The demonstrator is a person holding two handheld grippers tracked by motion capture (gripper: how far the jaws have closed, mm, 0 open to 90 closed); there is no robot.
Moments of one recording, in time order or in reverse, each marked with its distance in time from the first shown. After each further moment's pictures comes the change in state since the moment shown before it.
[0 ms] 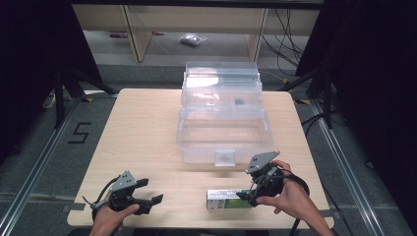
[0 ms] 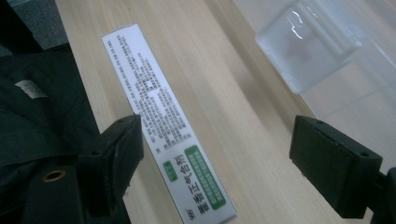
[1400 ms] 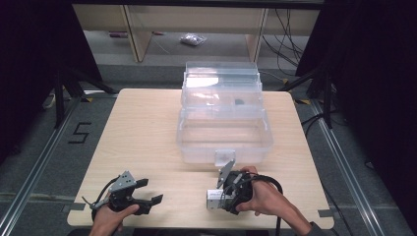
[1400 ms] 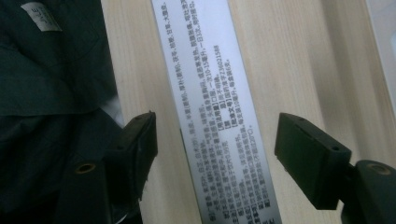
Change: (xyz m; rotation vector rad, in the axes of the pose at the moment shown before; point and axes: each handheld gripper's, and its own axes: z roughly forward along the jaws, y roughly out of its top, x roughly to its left) left arm -0.001 0.001 -0.001 0.008 -0.002 -0.002; right arm 0.027 0.032 0.058 0.296 0.126 -0.186
